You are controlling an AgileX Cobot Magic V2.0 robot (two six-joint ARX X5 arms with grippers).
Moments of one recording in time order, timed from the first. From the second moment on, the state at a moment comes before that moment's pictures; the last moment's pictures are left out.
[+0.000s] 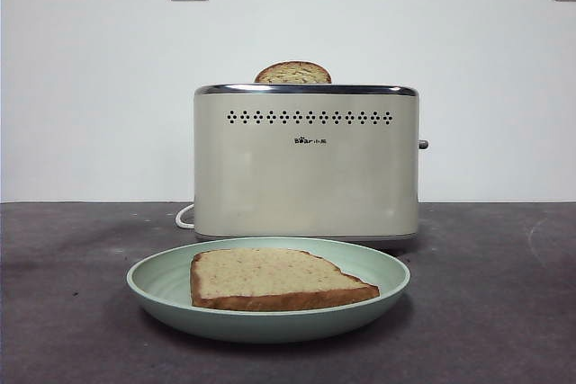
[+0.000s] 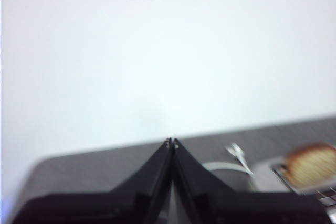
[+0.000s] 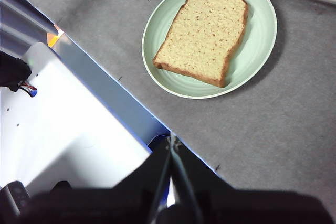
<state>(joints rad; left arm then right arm) -0.11 0.75 1.09 -0.33 -0.03 0.04 0.56 0.79 0.95 -1.03 -0.39 0.04</state>
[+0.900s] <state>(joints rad) 0.07 0.09 0.06 -0.03 -0.05 -0.05 0.56 0.79 0.95 -1.03 -0.39 0.04</state>
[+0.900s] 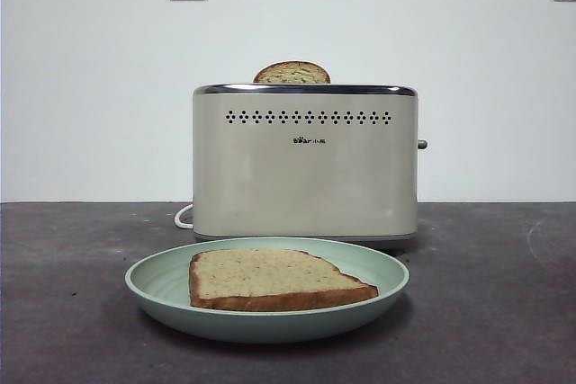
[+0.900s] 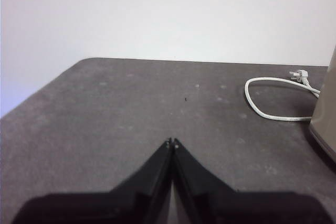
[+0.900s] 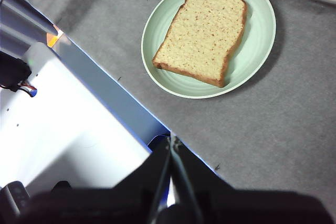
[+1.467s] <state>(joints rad) 0.07 0.00 0.02 -0.19 -0.05 -0.11 0.56 0.79 0.95 -1.03 -0.39 0.04</state>
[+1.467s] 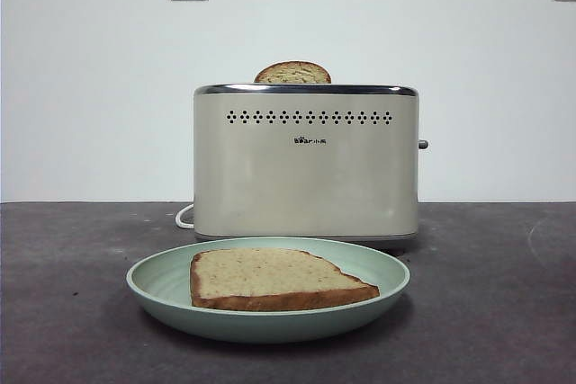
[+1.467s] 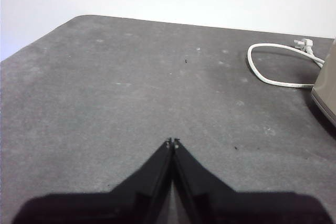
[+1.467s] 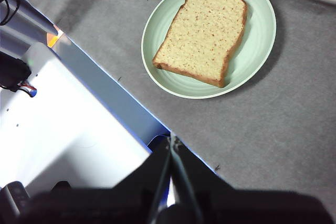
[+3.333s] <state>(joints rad) 0.07 0.00 0.02 -0.19 -0.05 -0.11 0.11 0.04 0.08 -0.14 -0.15 0.05</state>
